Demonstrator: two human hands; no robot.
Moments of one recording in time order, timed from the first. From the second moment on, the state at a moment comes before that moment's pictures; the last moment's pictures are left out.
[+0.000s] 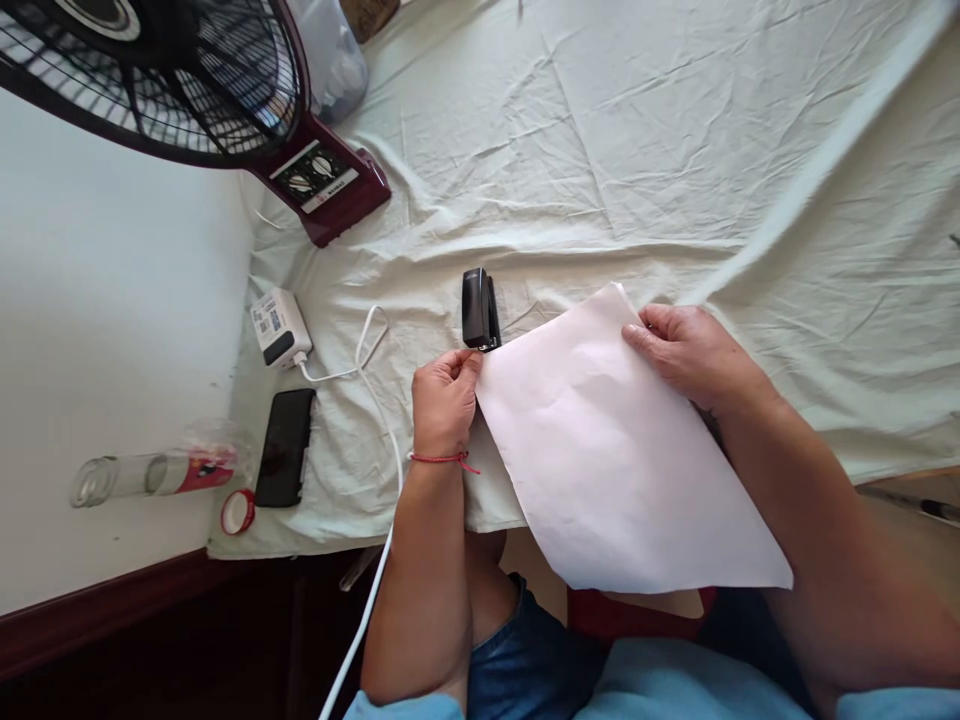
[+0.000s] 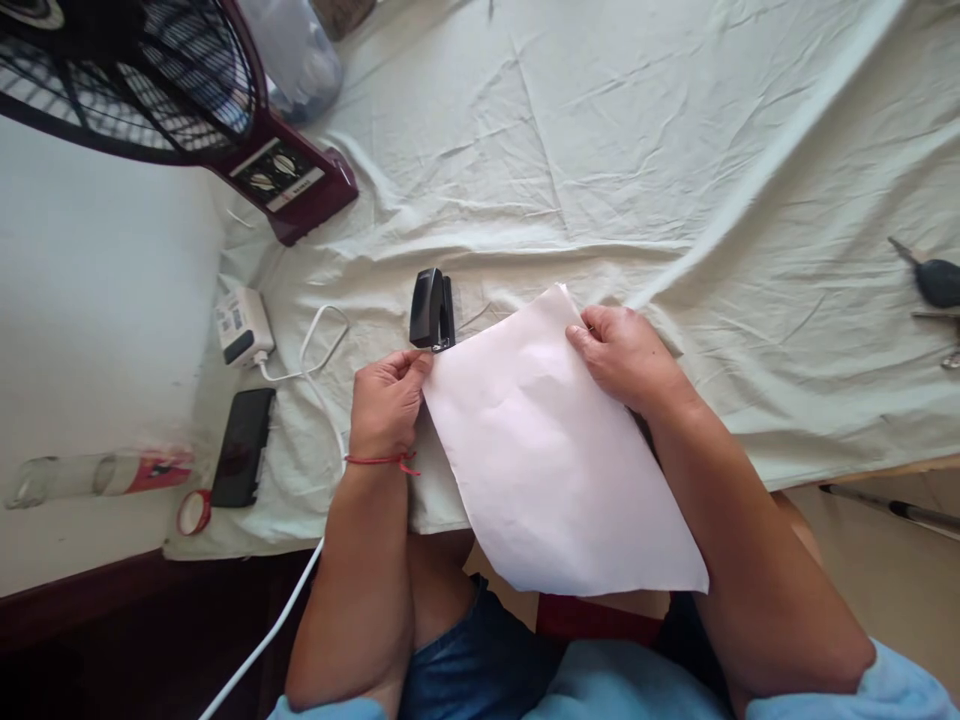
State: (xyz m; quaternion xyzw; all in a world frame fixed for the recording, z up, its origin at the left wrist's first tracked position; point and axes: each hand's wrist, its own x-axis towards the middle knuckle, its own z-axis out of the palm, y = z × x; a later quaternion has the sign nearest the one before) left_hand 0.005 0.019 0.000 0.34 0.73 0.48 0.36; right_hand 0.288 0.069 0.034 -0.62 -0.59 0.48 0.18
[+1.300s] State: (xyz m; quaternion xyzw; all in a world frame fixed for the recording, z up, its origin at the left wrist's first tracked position) left_hand 0.008 0.016 -0.002 0.56 0.75 0.35 0.01; right_hand 0.285 0.072 0.032 -0.67 -0.56 0.46 0.18
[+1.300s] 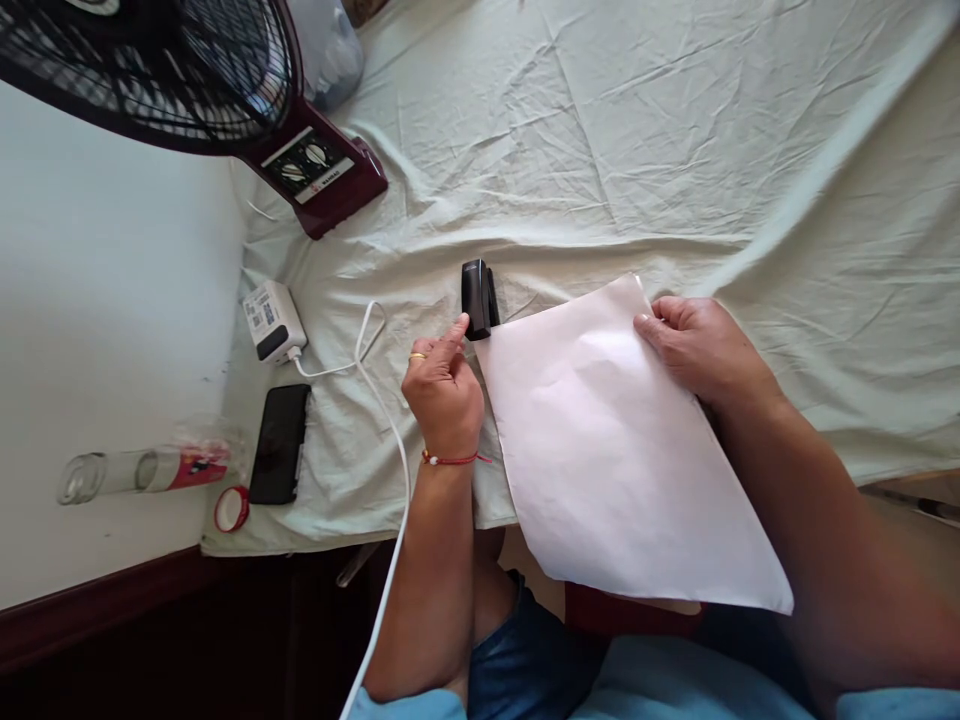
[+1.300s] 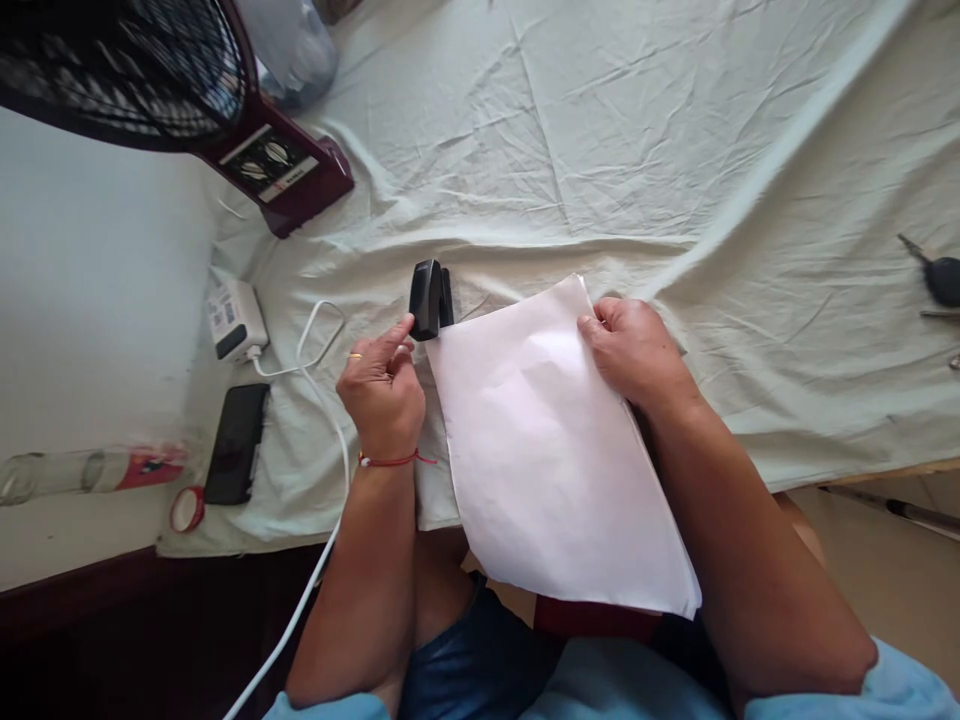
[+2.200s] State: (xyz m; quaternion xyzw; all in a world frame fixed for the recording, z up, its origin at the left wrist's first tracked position) left_hand 0.032 -0.008 0.028 0.28 0.59 0.61 0.45; right_hand 0.290 0.065 0.025 -0.50 -0.43 0.60 0.45
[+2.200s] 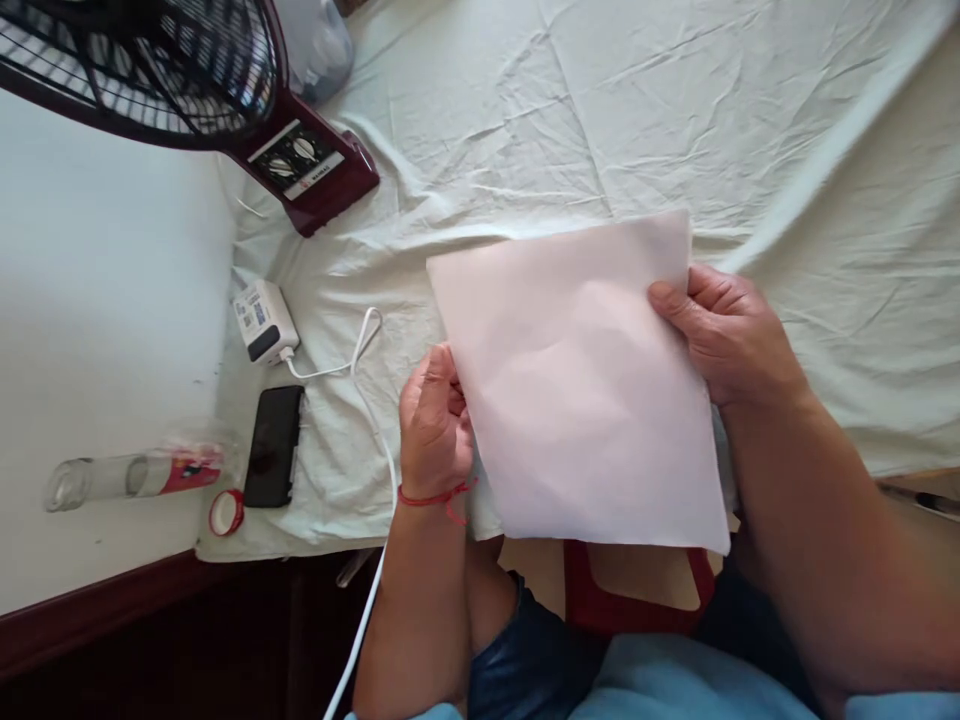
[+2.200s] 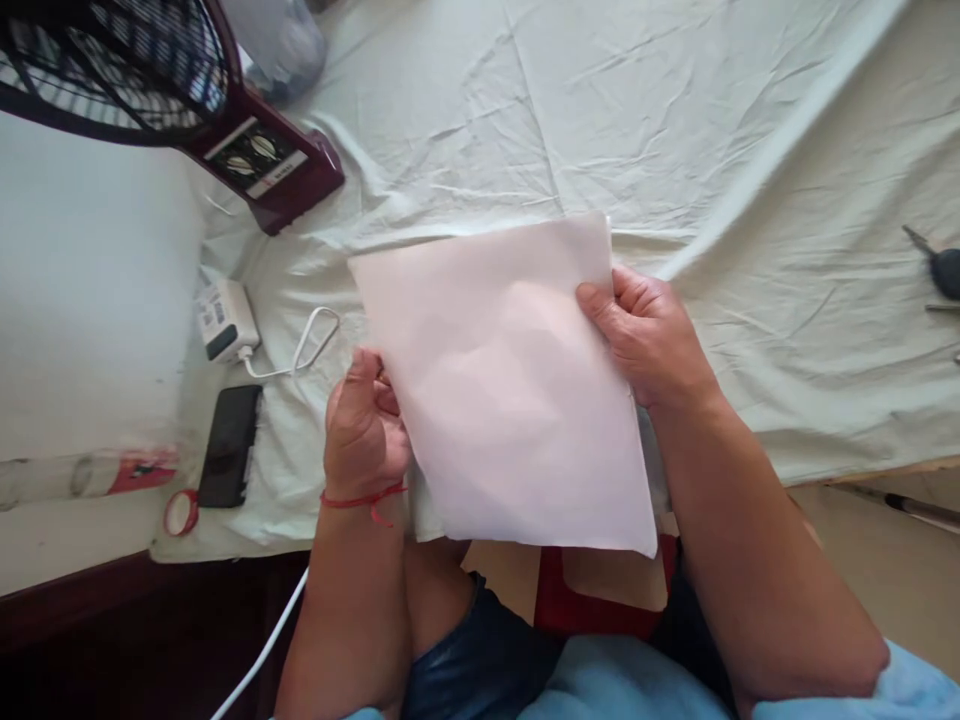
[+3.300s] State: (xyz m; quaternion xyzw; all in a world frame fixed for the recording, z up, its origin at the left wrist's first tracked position) left_hand 0.099 -0.108 0.018 0.56 0.72 0.39 0.09; right_hand 0.284 0.075 0.011 -0.60 -0.57 0.46 0.33
